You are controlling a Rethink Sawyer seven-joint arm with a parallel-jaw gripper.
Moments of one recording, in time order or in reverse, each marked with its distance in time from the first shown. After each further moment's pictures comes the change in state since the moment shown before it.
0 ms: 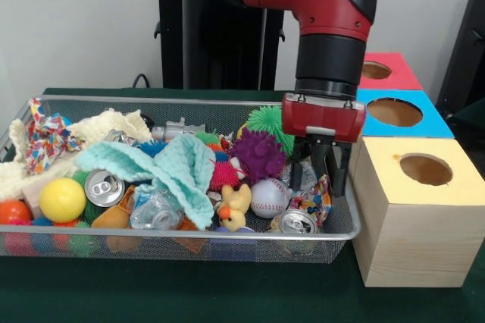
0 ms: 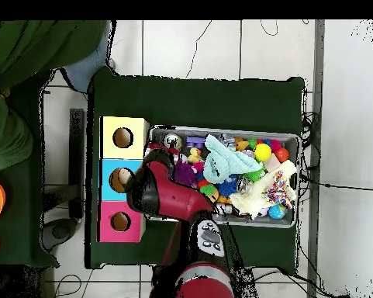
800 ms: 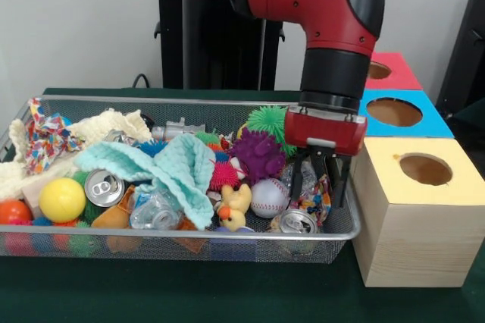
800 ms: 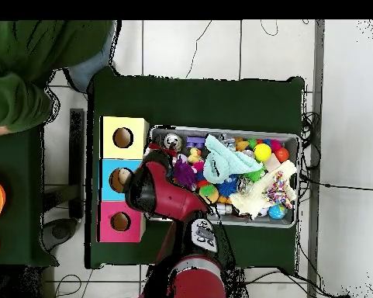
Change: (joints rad) arm 0.011 0.056 -0.005 -0.004 0.073 -0.045 0.043
